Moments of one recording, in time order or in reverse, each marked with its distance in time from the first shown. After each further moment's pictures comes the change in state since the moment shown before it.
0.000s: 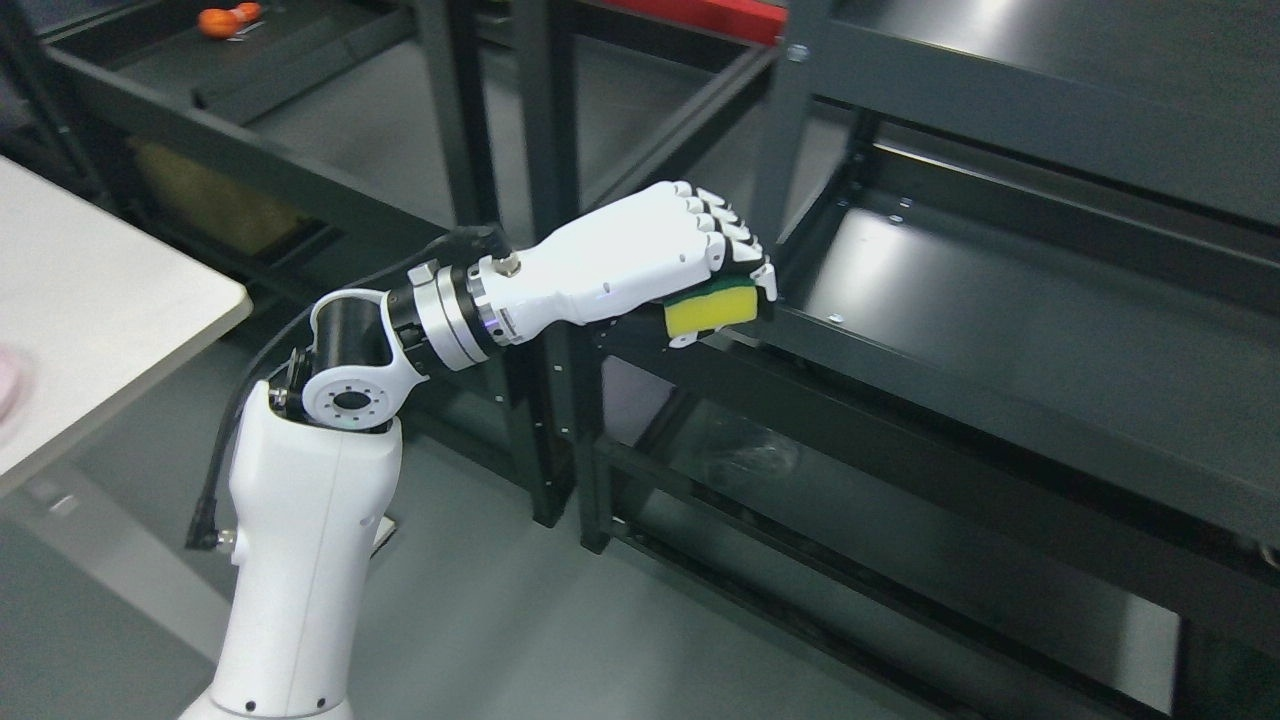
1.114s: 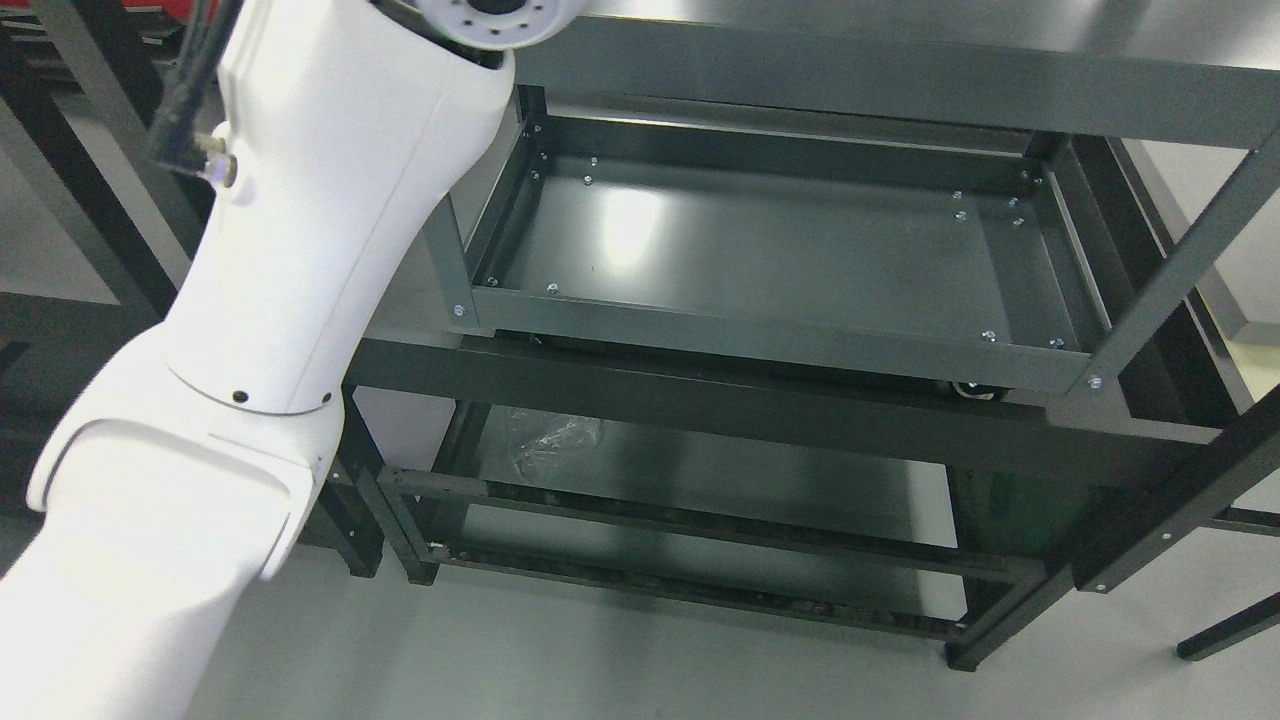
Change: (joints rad) left arm -0.709 0.000 -0.413 0.220 -0.203 0.143 0.322; right arm 0.000 0.000 0.000 0.000 0.000 0.000 0.010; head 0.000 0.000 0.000
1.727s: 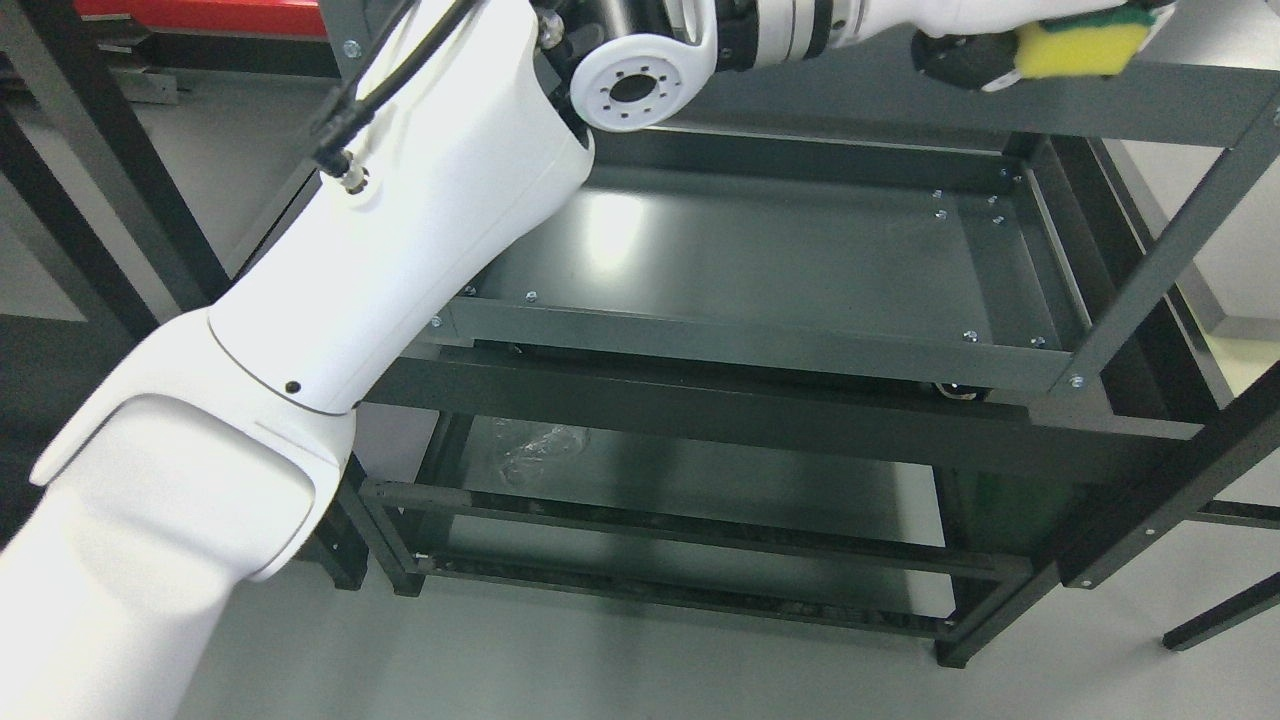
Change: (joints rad) left arm -0.010 0.000 -0.263 0.207 0.081 0.117 0.167; right arm 0.000 0.000 0.000 0.000 0.000 0.000 -0.004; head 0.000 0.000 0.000
